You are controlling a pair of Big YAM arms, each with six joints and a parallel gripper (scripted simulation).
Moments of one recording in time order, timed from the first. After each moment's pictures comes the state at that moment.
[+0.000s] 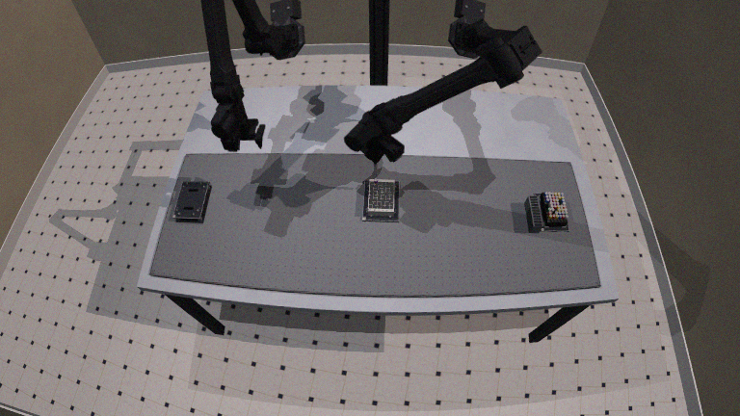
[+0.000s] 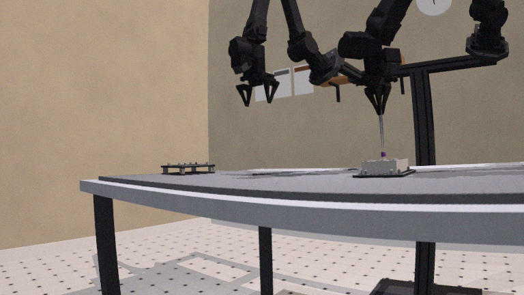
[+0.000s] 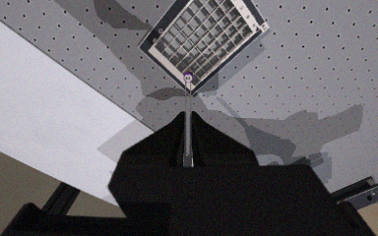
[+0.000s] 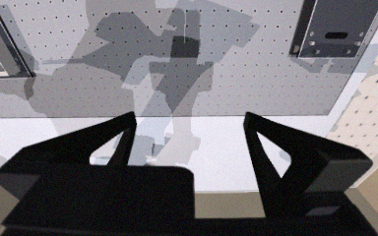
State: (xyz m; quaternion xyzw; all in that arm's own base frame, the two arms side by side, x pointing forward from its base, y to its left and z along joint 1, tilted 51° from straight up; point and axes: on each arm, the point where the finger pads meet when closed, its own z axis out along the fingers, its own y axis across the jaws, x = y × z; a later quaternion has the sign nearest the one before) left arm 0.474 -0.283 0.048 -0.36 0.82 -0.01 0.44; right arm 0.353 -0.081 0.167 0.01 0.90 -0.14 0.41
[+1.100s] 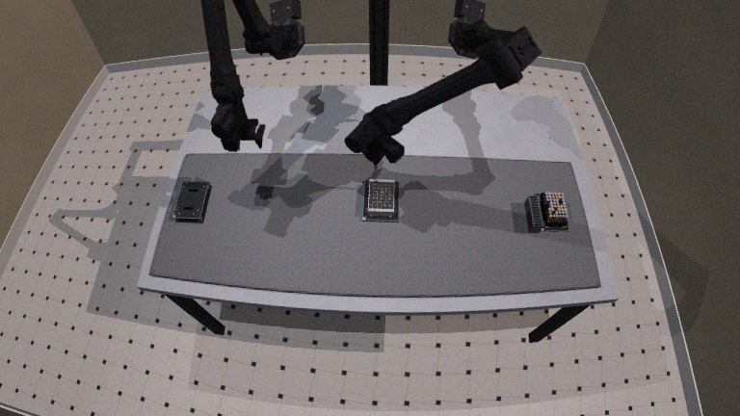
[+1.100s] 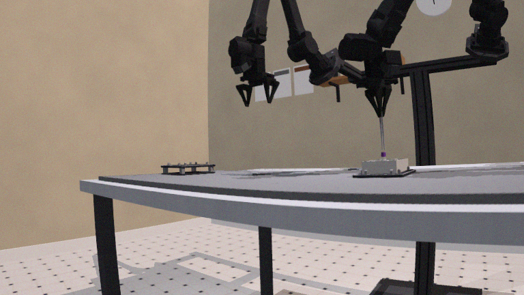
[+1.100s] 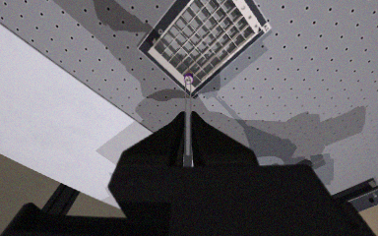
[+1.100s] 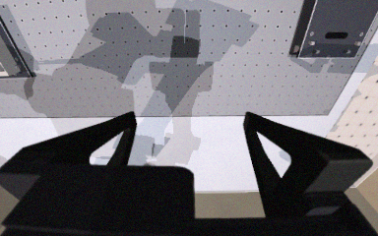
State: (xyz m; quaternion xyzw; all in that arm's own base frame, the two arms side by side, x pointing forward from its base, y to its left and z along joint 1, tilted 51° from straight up) left arm 0.479 -0.281 0.045 -0.36 0.82 -0.01 0.44; right arm 0.353 -0.081 0.167 0.01 0.90 -0.14 0.41
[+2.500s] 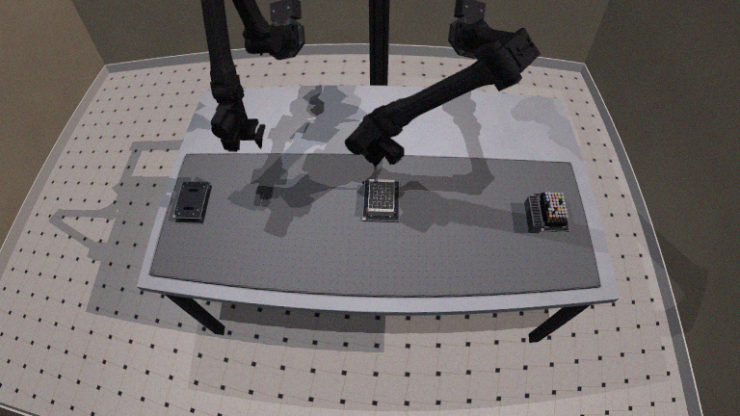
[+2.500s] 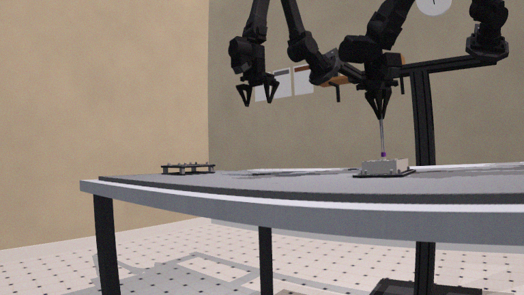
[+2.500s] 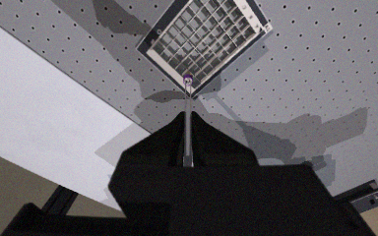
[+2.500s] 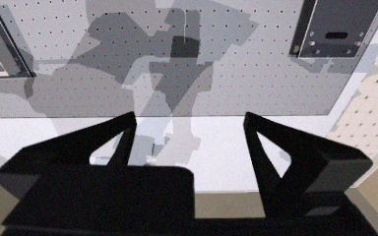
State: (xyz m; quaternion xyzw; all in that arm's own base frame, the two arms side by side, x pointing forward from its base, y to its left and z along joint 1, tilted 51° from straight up) left arm 0.483 -0.280 0.041 -0.36 0.82 -0.02 0.44; right arm 0.353 -0.081 0.167 0.01 0.90 -0.14 0.41
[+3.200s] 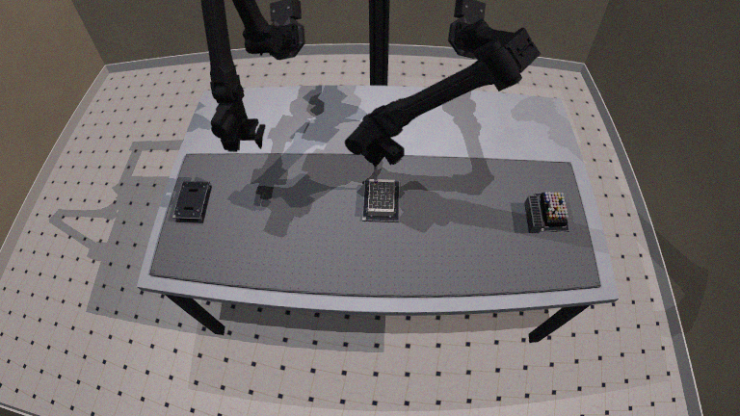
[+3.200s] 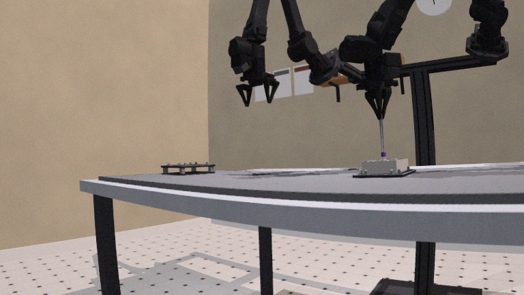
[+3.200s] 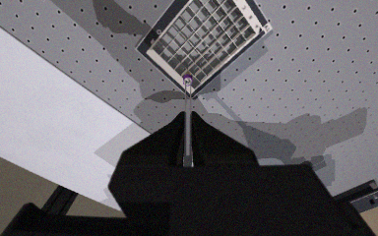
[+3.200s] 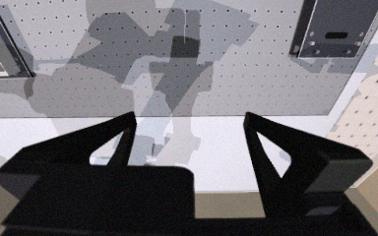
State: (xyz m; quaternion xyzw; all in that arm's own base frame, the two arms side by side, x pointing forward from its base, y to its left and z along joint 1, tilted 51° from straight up) left arm 0.483 -0.280 0.041 -0.36 0.82 -0.02 0.44; right arm 0.353 -0.081 0.167 0.01 0.90 -0.14 0.41
